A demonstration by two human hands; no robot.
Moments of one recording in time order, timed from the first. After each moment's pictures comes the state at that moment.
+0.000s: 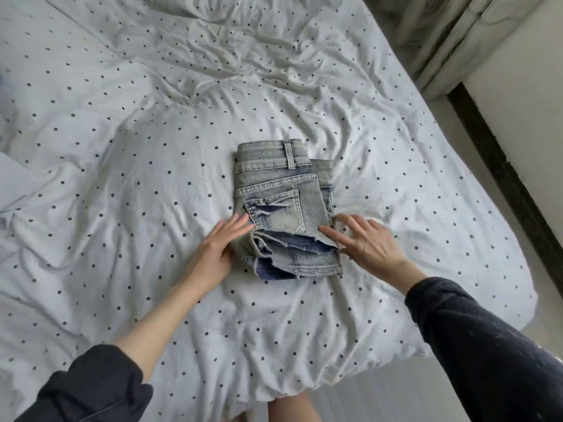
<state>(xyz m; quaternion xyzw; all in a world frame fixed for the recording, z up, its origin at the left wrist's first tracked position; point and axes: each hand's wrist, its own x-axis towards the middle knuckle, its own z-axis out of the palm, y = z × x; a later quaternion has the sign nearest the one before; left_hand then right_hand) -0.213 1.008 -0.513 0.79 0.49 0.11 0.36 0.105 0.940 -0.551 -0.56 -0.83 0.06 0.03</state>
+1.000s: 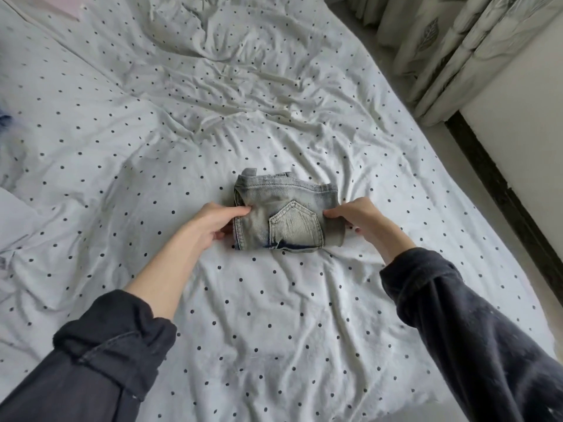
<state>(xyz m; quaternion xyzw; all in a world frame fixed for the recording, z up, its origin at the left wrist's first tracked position) -0.159 1.145 -0.486 0.38 0.70 0.07 0.60 0.093 1.076 -0.491 -0.78 -0.21 0.56 0.21</state>
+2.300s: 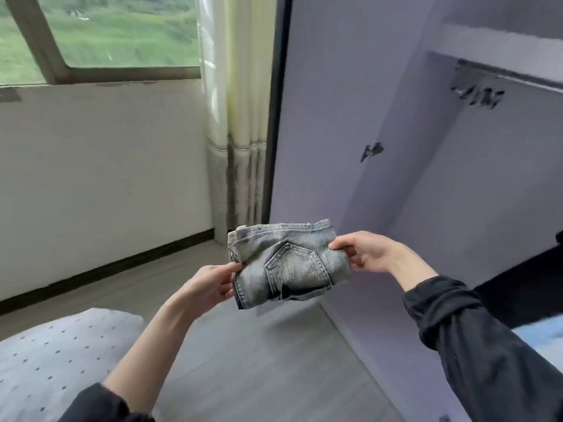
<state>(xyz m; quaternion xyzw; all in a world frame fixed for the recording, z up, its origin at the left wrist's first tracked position) 0.047 0.506 -0.254 0.62 0.04 -0.39 0.67 -0.055 0.236 -0.172 -0.70 0.34 0.15 0.60</state>
